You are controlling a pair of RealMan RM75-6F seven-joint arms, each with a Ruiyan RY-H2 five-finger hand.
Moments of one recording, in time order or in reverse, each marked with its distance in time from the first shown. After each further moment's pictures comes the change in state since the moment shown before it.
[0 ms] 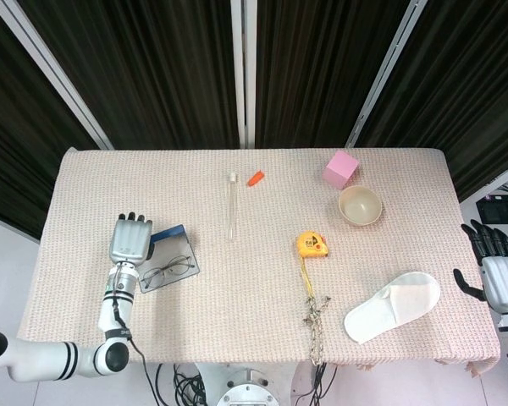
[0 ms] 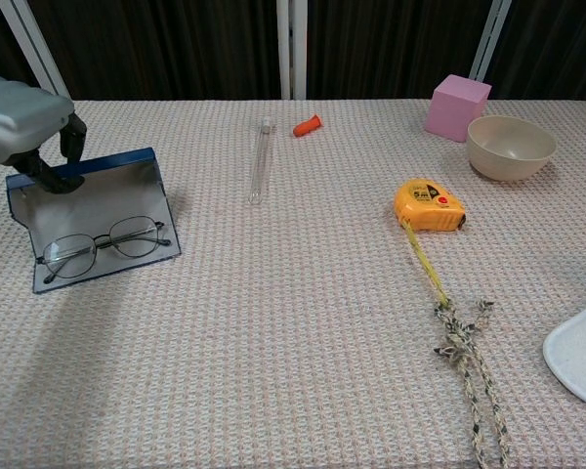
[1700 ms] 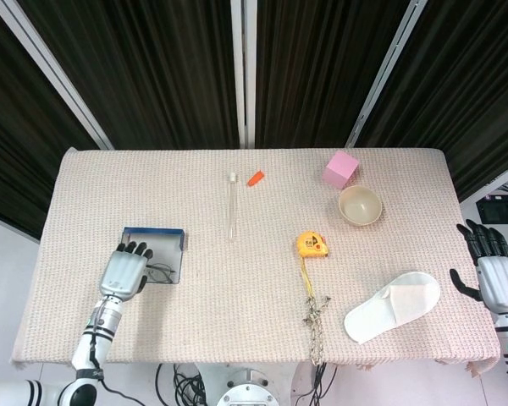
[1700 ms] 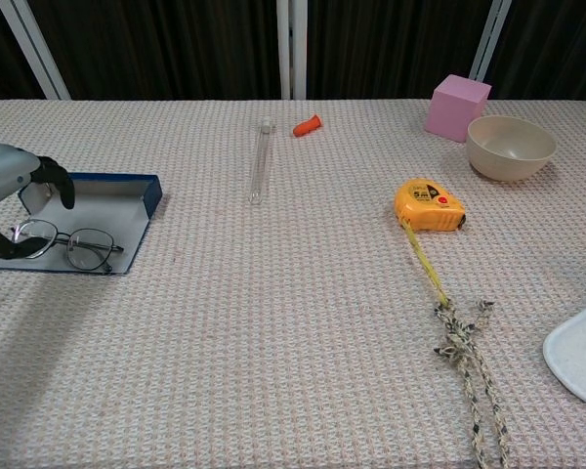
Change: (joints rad) left arm 0.238 0.077 0.105 -0.096 0.360 -0.054 -0.155; right arm 0.003 0.005 -0.001 -0.029 -0.010 0.005 -0.030
